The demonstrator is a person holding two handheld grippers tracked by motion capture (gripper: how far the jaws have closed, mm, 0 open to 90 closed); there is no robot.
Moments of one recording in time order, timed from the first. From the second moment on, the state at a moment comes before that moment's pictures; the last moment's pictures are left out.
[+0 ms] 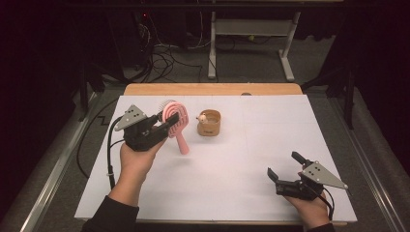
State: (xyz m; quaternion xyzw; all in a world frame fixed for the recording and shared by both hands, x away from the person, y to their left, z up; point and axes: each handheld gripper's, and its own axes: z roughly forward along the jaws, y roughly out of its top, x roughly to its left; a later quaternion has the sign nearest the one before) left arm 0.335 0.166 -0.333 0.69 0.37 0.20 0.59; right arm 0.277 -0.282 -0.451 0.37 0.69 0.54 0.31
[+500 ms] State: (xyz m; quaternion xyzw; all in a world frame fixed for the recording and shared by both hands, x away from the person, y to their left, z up) left arm 0.345 0.154 -0.323 0.68 0.37 0.20 0.60; right arm 0.276 -0.282 -0.451 0.37 0.69 0.54 0.31
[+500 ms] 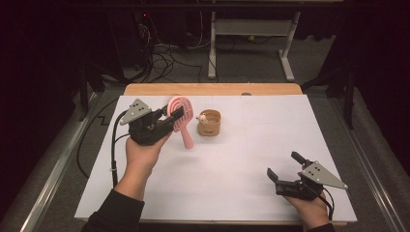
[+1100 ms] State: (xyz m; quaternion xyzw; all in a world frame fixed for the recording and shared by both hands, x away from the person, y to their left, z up) left arm 0.357 0.135 -0.295 0.68 0.36 0.21 0.61; right arm 0.275 -0.281 -0.449 0.37 0.69 0.54 0.32
